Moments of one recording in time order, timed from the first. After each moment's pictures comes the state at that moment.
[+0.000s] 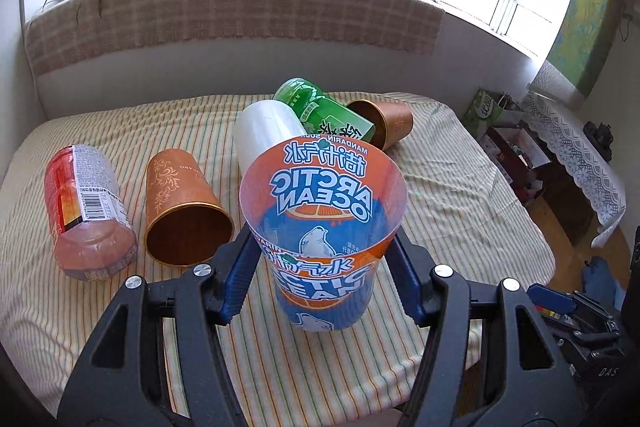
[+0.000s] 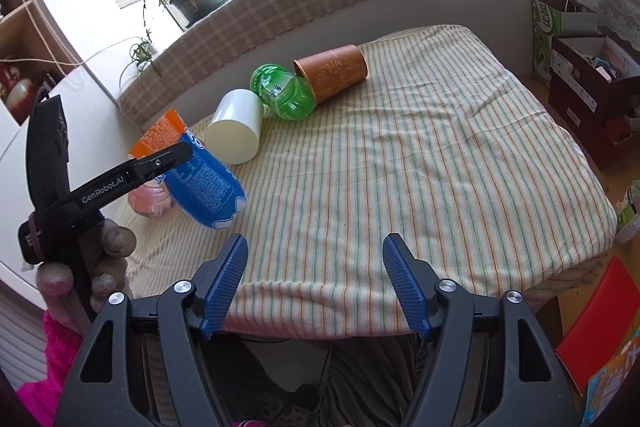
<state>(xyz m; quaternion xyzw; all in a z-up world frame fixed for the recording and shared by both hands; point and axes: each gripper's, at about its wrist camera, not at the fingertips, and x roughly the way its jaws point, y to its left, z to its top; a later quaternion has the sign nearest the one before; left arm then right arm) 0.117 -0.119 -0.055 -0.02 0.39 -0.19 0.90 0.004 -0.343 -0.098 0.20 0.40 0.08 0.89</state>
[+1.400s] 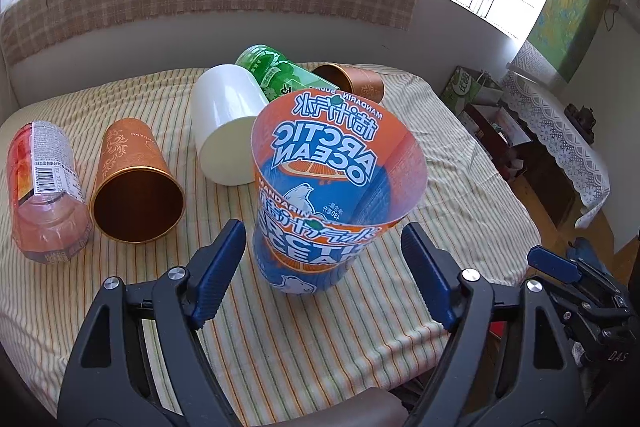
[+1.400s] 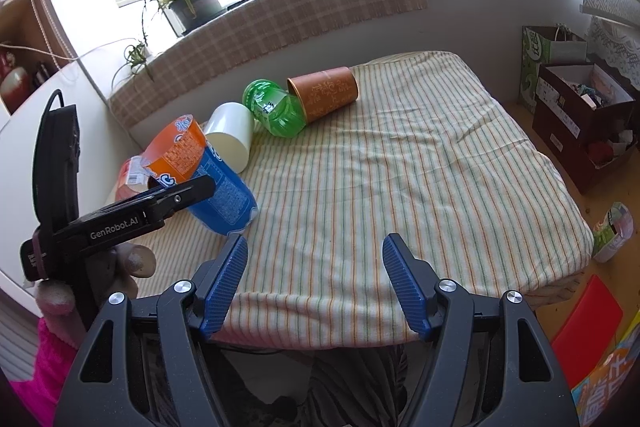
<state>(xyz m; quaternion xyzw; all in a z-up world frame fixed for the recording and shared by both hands) 0.110 -0.135 -0.075 -0.02 0.42 -0.24 0.87 0.002 -0.338 -0.085 0.17 0.38 0.05 0.91</state>
